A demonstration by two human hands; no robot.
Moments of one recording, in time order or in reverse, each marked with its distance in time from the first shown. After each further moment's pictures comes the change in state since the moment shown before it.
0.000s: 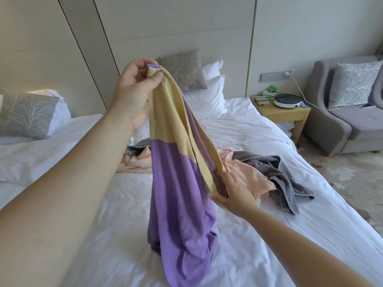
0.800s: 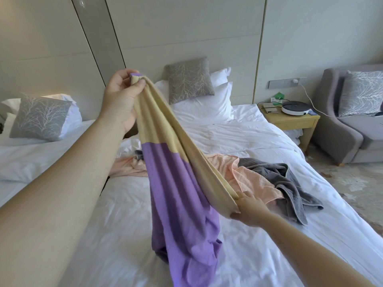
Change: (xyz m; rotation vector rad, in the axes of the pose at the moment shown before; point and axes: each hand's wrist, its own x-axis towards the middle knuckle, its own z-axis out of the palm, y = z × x) left_hand 0.011 0.007 -0.041 0.015 0.210 -0.006; right_hand 0.000 0.018 -0.008 -0.530 -0.440 0.055
